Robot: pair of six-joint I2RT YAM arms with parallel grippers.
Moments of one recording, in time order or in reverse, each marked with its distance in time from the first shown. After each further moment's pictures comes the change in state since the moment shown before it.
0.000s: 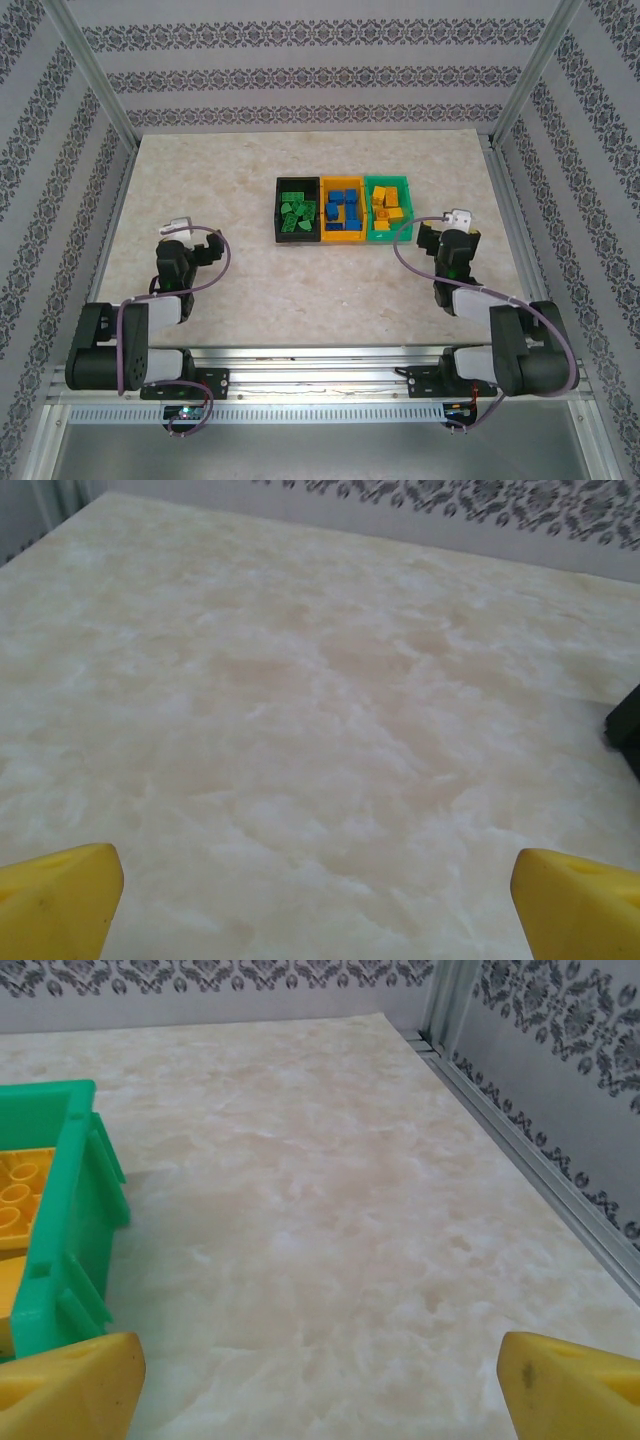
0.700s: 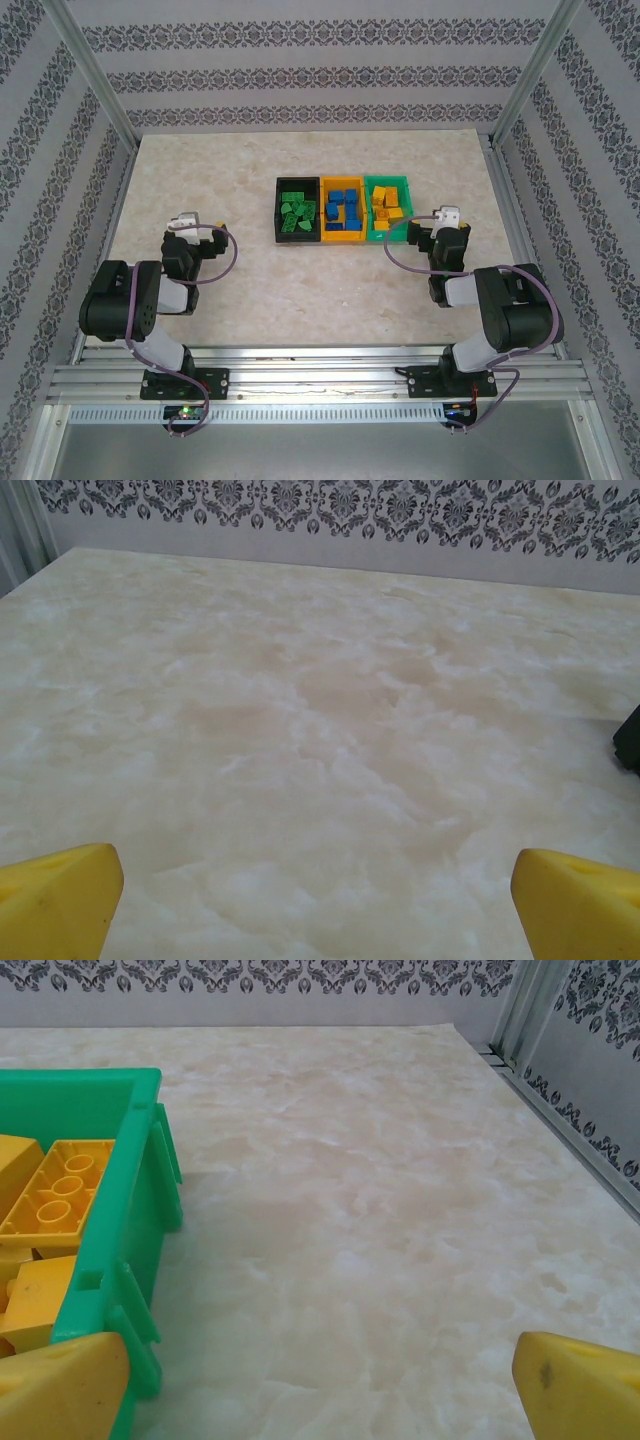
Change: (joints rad) left arm 0.000 0.279 0.037 0.306 0.025 0.056; right arm -0.006 0.226 0.023 0.232 -0.101 -0.037
